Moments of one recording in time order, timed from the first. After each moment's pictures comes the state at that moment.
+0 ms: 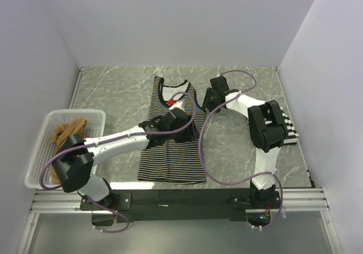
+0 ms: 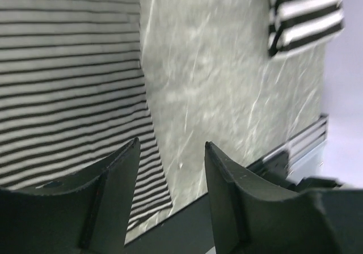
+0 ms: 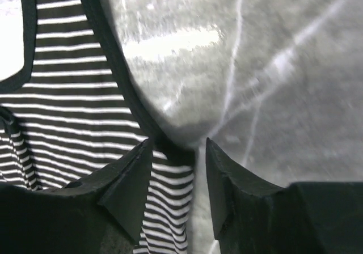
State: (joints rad) left arm -0.93 1.52 1.05 -0.22 -0.06 -0.96; right arm 0.33 1.97 1.32 -0.29 0.00 0.58
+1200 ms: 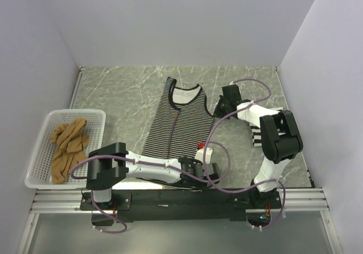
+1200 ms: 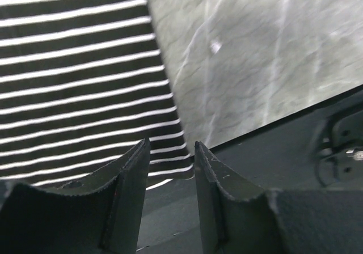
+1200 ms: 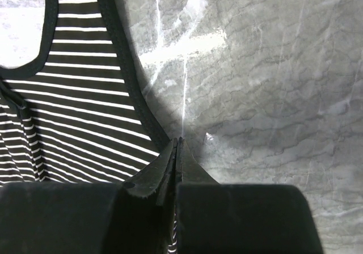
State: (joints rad) left arm -1.44 1.79 1.16 -0.50 -0.37 -1.07; right arm 0.26 1.78 1.05 -0.18 -0.02 0.63
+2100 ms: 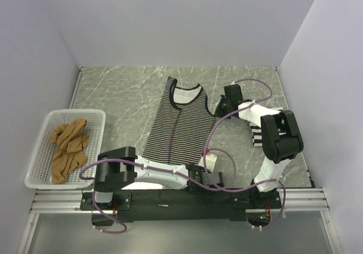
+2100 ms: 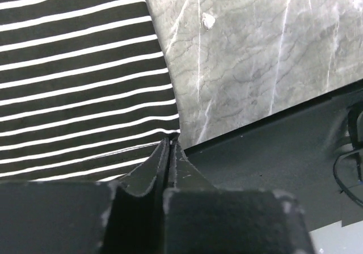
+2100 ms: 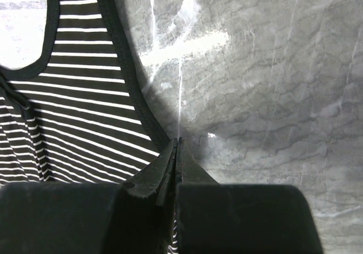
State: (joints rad) left arm -1.51 1.88 1.23 -0.58 -0.42 -1.10; right arm 0.24 1.78 1.05 -0.18 -0.04 0.63
